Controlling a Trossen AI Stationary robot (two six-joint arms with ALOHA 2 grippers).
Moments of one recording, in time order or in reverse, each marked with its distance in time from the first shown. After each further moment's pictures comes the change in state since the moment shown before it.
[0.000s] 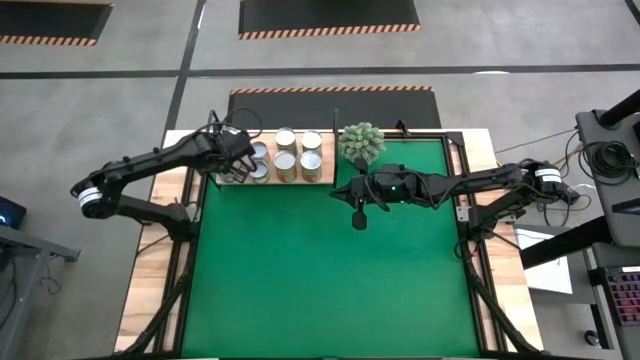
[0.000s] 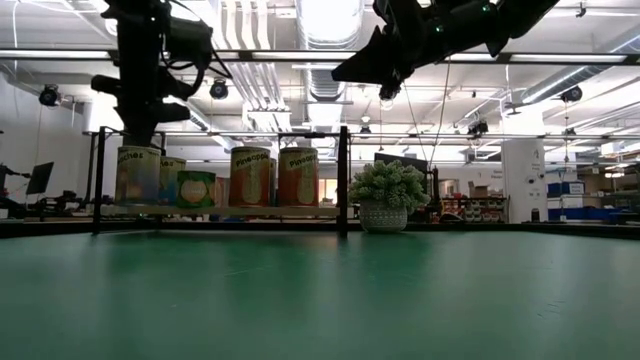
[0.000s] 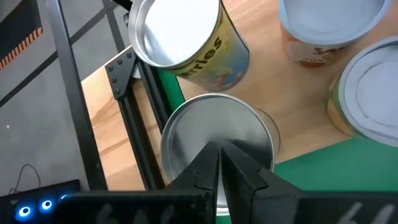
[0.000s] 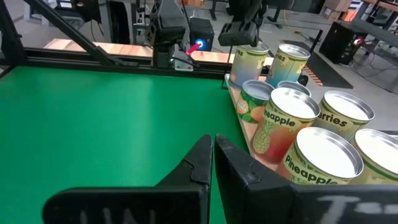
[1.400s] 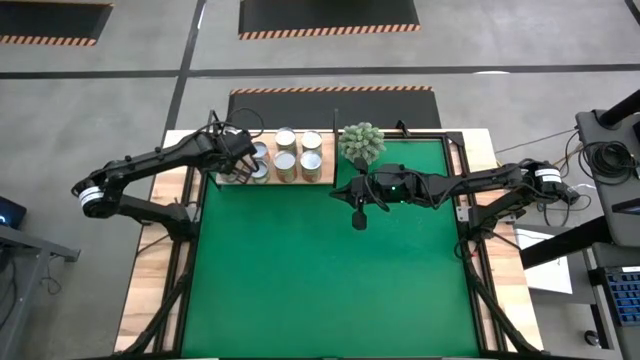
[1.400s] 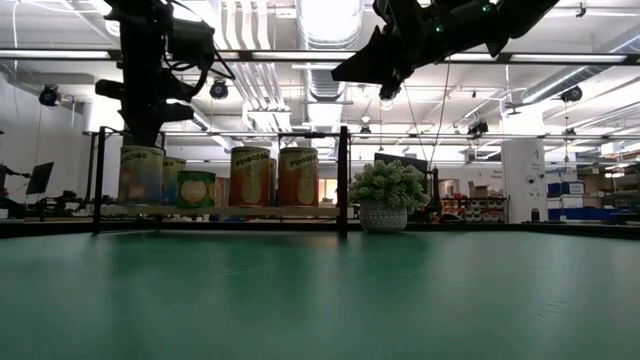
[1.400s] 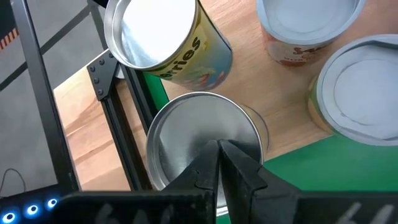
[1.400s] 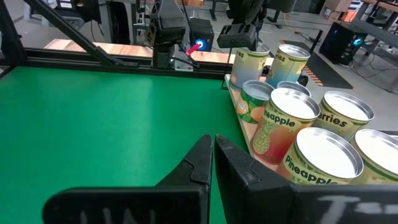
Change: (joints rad) left arm 0.000 0.011 -0.001 0.030 0.053 0.016; right arm 0.000 0.000 0.000 0.001 0.000 0.000
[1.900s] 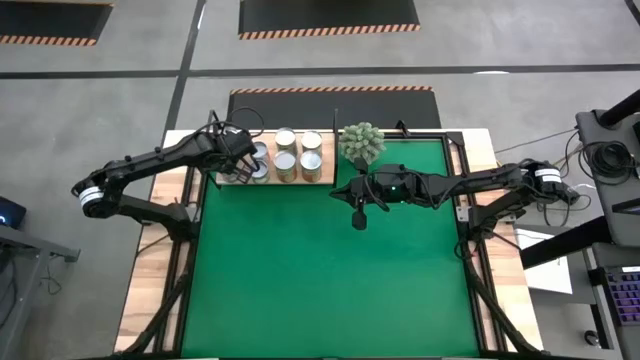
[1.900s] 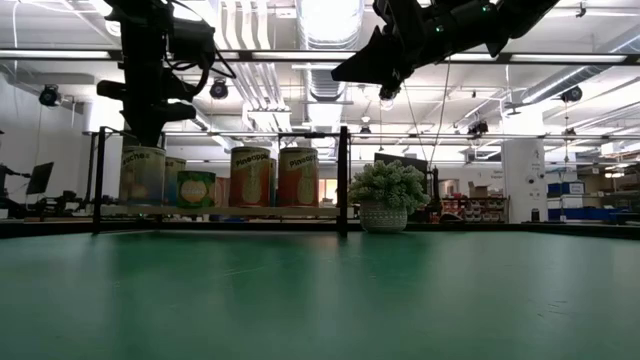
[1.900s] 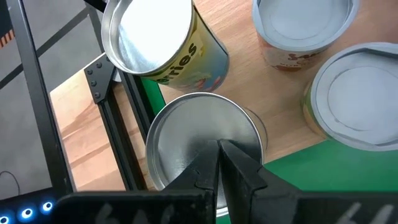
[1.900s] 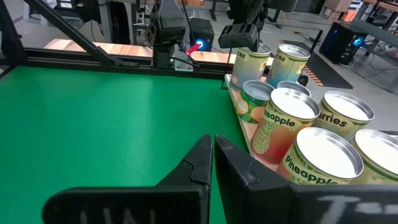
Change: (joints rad) left arm 0.000 0.000 0.000 0.018 0.002 0.000; right arm 0.000 0.000 0.000 0.000 0.000 0.000
